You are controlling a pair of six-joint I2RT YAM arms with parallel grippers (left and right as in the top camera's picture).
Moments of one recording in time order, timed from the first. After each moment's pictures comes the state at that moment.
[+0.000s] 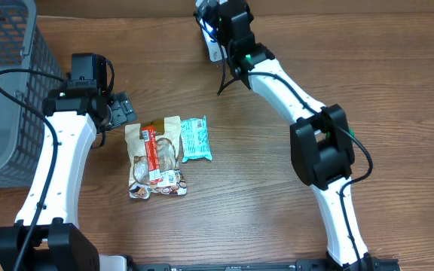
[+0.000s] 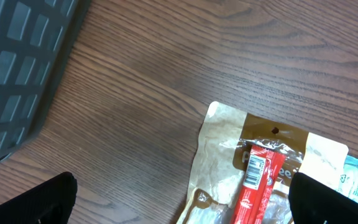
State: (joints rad) left arm 0.03 1.58 1.32 -0.97 -0.21 -0.41; right arm 0.45 2.43 2.05 0.04 0.31 -0.74
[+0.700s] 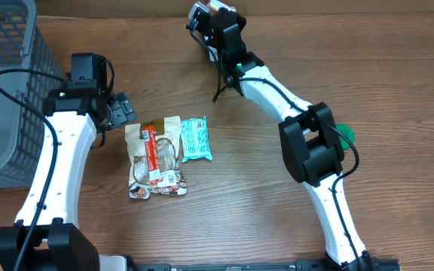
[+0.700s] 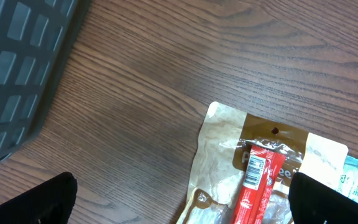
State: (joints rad) left arm 0.03 1.58 1.32 -0.97 -0.21 -0.41; right arm 0.48 2.51 2.05 0.14 0.40 -0.90
